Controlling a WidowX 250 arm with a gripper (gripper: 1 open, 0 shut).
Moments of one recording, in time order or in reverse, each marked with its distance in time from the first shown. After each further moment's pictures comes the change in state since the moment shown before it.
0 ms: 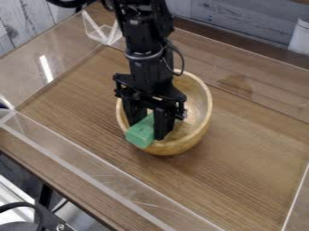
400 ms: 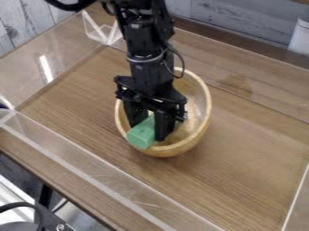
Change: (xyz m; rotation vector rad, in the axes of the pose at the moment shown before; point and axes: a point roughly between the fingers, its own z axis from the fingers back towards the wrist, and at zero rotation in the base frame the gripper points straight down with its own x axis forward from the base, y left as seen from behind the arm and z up) arm 0.001 0.000 0.000 -0.001 -0.008 0.001
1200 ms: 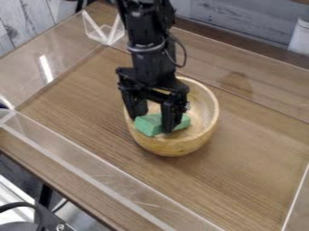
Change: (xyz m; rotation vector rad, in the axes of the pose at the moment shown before) arm 0.004 0.004 0.014 -0.014 -0.009 0.025
